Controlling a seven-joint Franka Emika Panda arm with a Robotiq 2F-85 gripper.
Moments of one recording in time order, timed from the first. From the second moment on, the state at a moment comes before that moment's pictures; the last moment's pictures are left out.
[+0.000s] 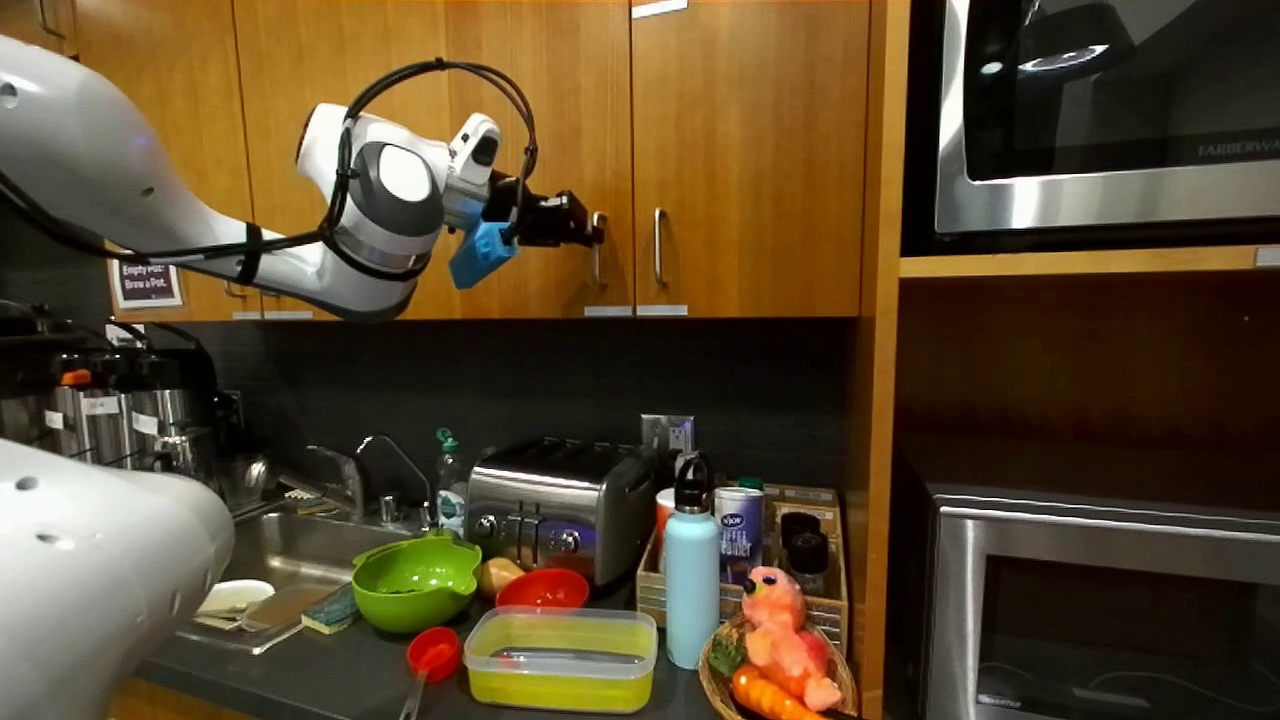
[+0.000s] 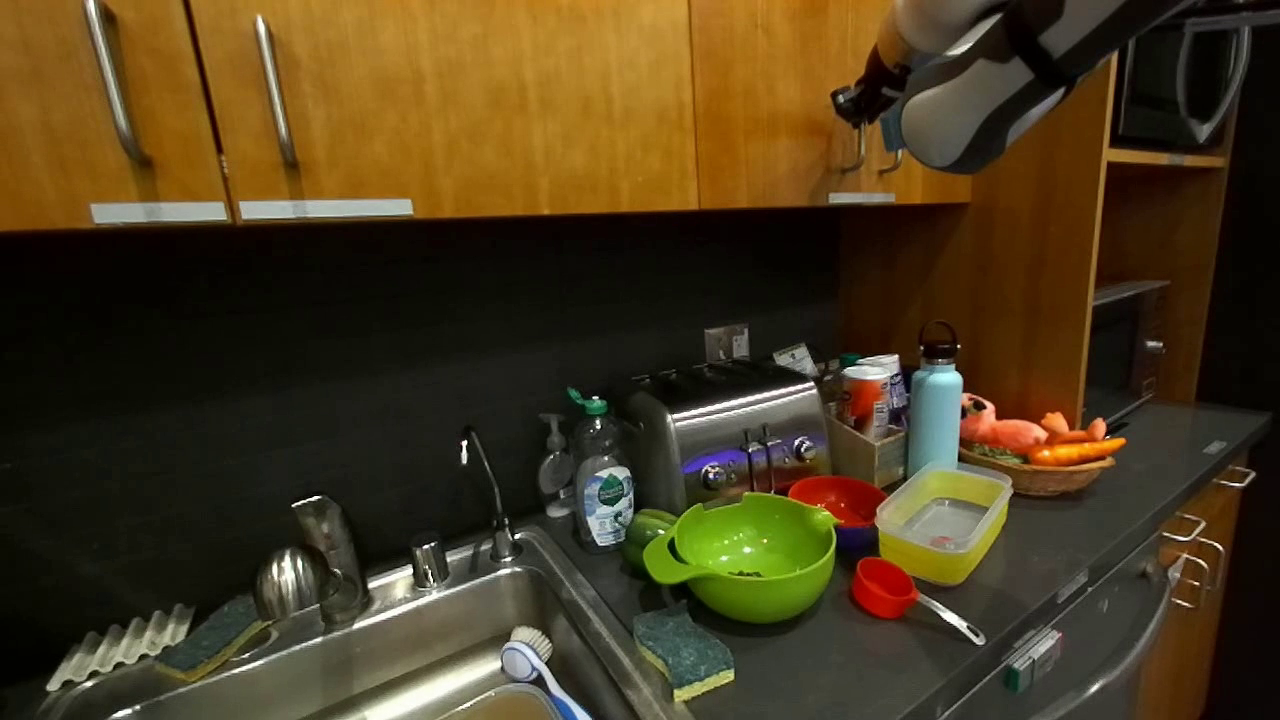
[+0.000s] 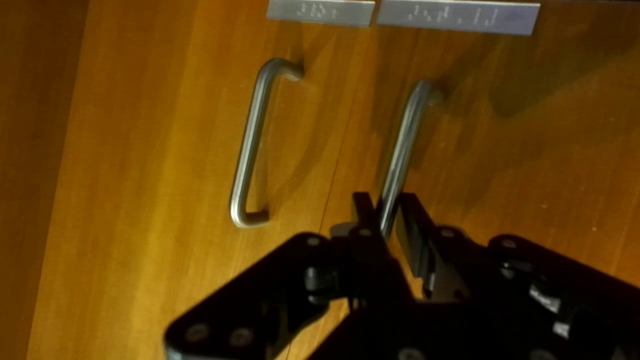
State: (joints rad) arm -0.90 -0.87 0.79 -2.48 -0.07 3.11 0.40
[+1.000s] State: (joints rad) arm -0.83 -0.93 0.75 -2.43 -0.07 2.84 0.40
